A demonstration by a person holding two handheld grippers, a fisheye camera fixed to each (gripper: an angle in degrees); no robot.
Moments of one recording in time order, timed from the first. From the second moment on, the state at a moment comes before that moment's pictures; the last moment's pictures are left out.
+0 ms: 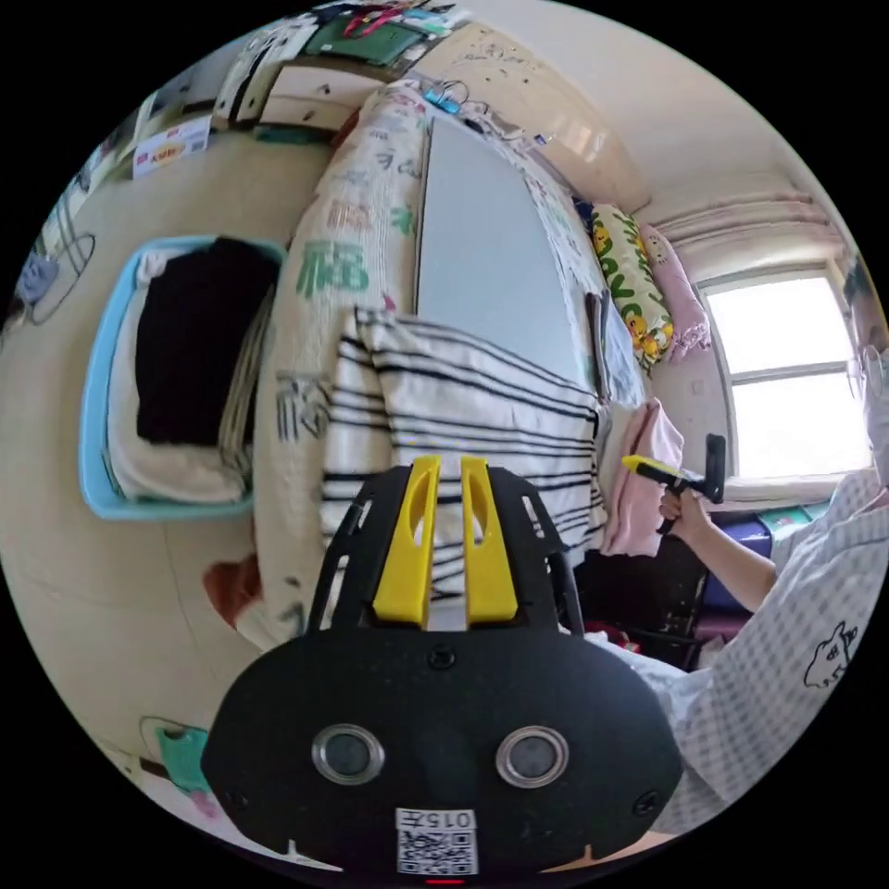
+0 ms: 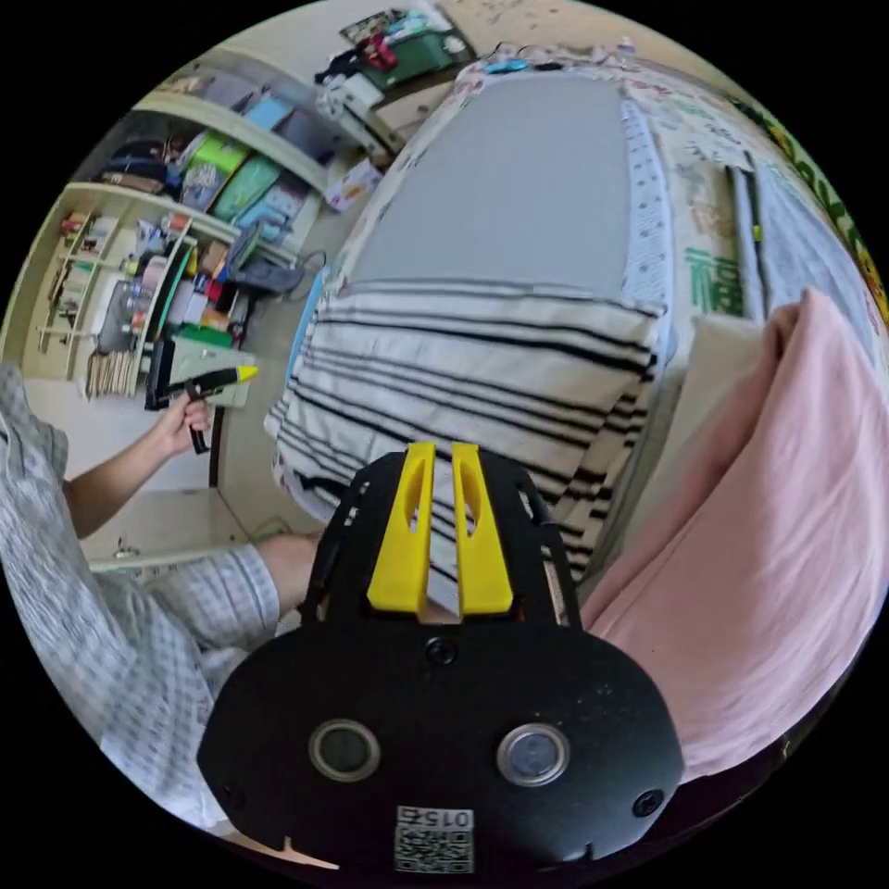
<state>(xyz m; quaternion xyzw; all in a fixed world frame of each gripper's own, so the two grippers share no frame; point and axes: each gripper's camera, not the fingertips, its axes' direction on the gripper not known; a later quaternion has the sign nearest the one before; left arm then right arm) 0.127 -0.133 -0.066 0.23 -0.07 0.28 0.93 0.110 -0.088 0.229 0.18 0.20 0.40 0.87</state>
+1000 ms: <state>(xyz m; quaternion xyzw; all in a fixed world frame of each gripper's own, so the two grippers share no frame) 0.146 -0.013 0.100 -0.01 -0.40 0.54 0.75 0.023 -0.294 0.147 -0.04 0.31 0.27 0.91</state>
